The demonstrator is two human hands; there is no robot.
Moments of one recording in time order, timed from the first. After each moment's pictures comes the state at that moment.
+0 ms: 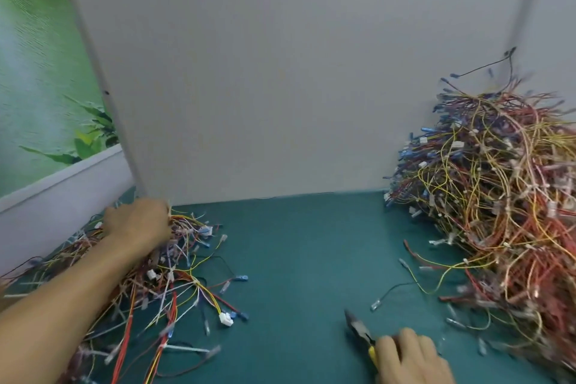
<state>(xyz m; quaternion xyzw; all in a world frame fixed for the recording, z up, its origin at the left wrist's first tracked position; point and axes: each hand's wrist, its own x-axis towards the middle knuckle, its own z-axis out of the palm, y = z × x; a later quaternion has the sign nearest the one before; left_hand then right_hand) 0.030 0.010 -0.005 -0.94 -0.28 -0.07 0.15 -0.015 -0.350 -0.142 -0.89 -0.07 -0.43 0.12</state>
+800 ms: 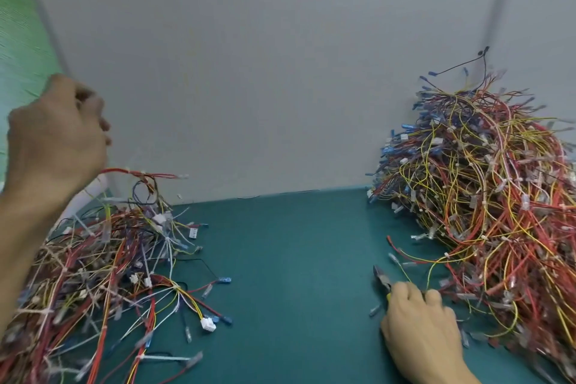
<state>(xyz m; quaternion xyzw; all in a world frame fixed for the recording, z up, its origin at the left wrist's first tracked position) 0.039 0.048 0.079 -0.82 -0.13 -0.49 -0.27 0.021 -0.378 -0.138 -0.99 0.00 -0.12 -0.01</state>
